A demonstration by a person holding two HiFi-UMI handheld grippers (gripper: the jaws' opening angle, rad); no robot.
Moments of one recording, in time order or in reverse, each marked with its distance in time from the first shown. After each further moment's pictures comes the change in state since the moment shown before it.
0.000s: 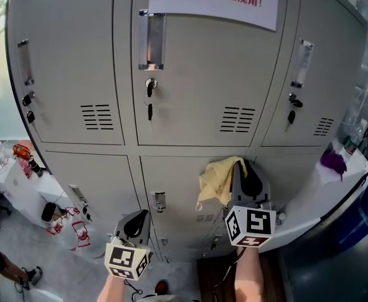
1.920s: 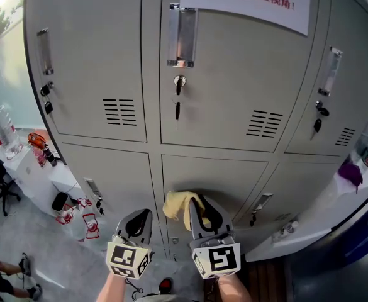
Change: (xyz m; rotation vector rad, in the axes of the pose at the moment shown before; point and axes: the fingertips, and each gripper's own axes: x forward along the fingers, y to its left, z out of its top) left arm -0.020 0.035 -0.007 0.008 0.025 0.102; right arm -0.042 0.169 -0.052 0.082 0.026 0.407
